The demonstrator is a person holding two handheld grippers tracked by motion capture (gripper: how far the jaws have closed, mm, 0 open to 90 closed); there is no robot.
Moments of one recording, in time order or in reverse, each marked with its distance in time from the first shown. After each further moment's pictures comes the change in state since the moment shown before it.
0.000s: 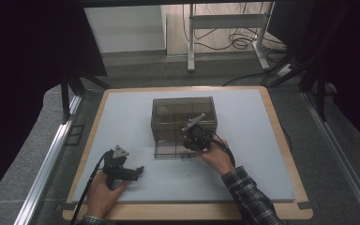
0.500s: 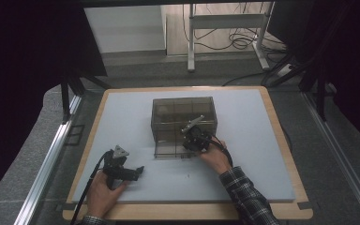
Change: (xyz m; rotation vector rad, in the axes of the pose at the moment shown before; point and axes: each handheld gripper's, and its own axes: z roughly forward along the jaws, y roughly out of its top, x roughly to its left) left arm 0.000 0.000 0.000 -0.001 0.000 0.000; right arm -0.007 -0.006 0.020 0.010 -0.008 0.016
